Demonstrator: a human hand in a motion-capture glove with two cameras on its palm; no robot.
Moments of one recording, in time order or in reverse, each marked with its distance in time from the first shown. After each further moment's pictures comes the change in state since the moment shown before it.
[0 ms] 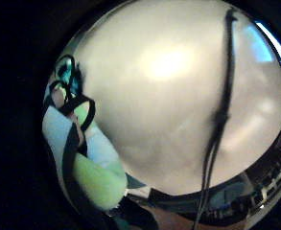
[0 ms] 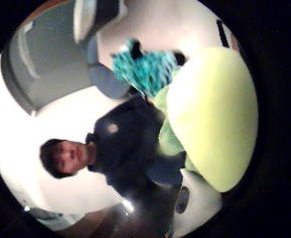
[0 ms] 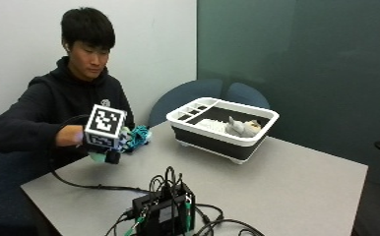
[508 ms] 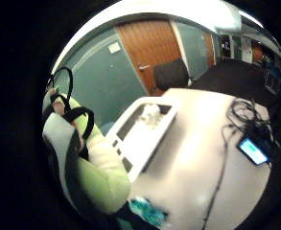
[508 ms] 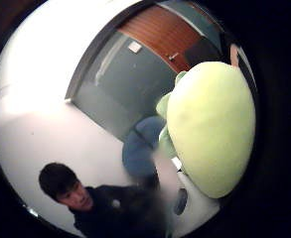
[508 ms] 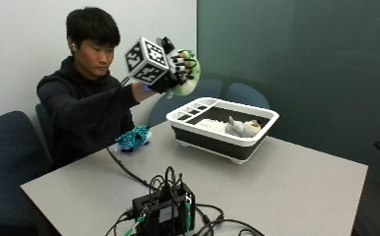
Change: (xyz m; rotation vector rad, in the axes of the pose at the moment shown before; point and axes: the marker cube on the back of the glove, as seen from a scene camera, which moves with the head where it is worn) arm -0.197 -0.135 -0.151 0.975 -0.184 -0.355
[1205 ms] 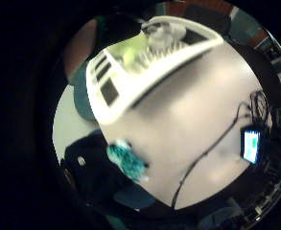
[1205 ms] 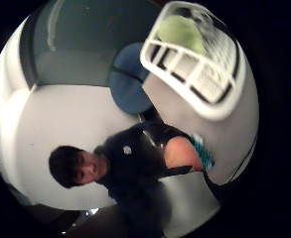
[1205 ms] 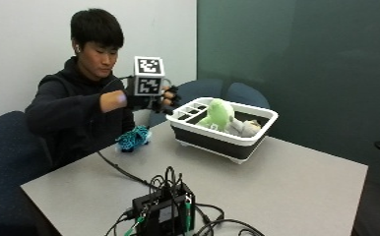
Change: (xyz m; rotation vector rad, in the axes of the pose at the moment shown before) arm 0.012 0.124 0.018 -0.951 0.227 0.010
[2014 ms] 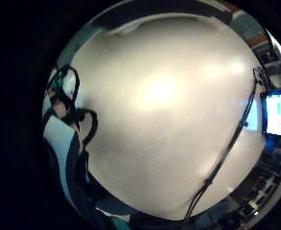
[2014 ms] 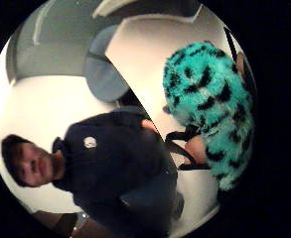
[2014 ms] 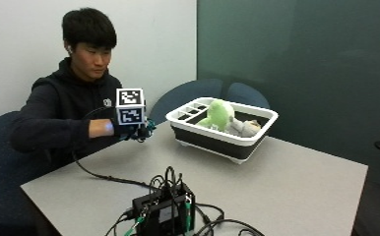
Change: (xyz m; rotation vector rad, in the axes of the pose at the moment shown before) arm 0.044 0.050 0.095 0.069 0.061 0.025
